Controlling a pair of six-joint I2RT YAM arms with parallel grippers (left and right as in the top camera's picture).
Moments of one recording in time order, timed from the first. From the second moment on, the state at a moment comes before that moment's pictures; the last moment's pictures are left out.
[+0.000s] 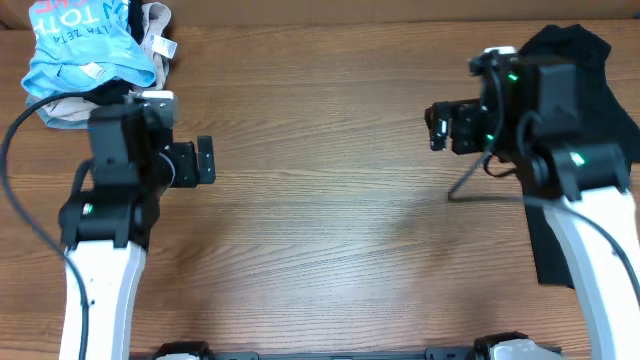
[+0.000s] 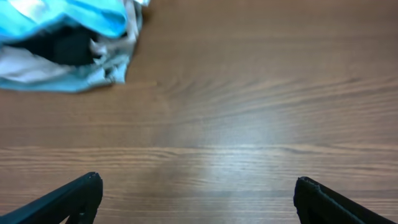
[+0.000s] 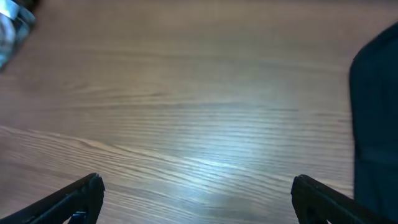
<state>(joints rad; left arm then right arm) 0.03 1.21 1.18 -0.79 0.01 0.01 0.17 1.39 1.47 -0.92 -0.11 0.07</state>
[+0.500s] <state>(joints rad) 0.03 1.38 1.18 -0.77 0.06 0.00 -0.02 1.70 1.47 -0.66 0.02 0.26</state>
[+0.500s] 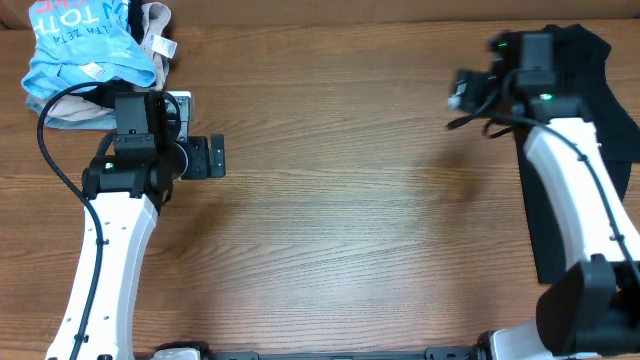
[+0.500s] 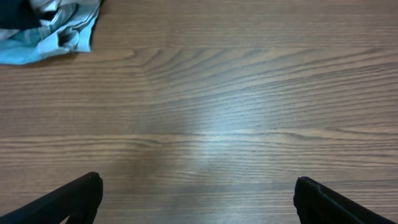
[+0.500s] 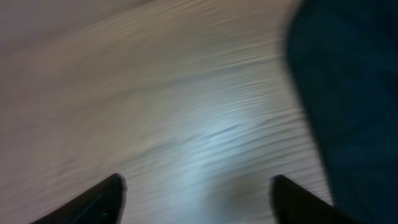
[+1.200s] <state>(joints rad) 0.03 1.38 1.18 -0.73 0.09 -0.02 -0.25 2.03 1.47 -0.59 0.12 0.42</state>
